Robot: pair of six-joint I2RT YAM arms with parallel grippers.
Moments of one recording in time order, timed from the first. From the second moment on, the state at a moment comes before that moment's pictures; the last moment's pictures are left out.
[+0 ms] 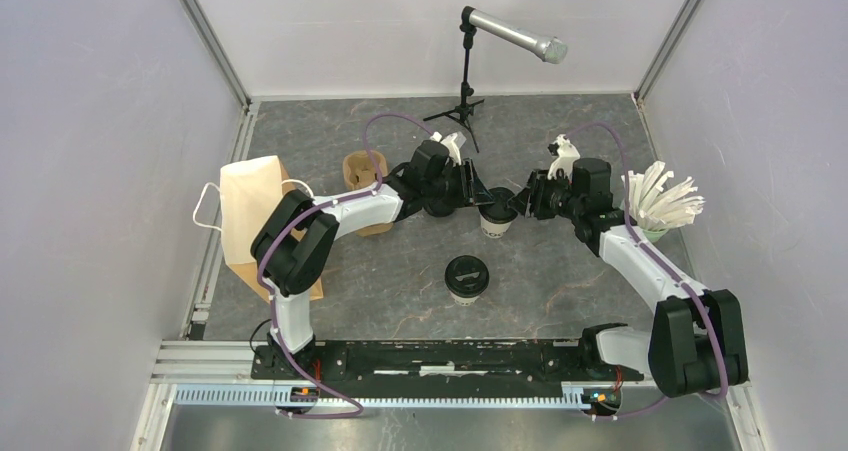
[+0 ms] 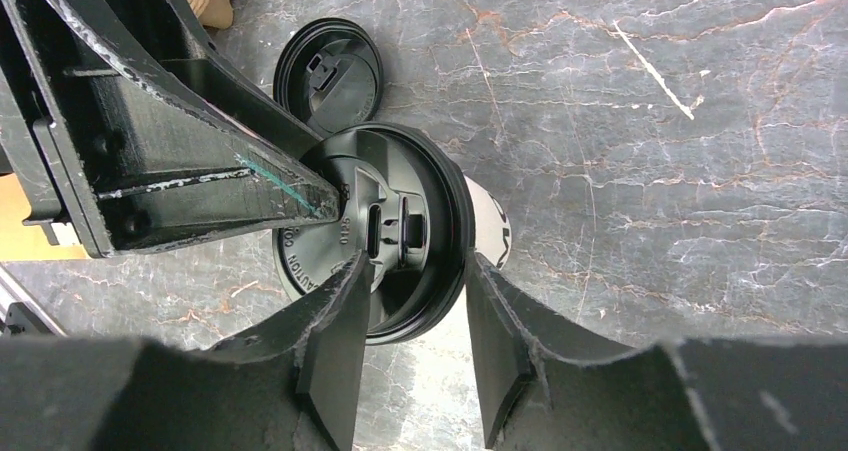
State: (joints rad) left arm -0.72 1.90 1.24 0.13 0.33 -0.77; right arm 0.17 1.23 0.69 -0.02 -0.44 0.28
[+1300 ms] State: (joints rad) left arm -0.73 1.90 1.24 0.12 0.31 -0.77; right arm 0.13 1.15 0.60 0.15 -0.43 0.35
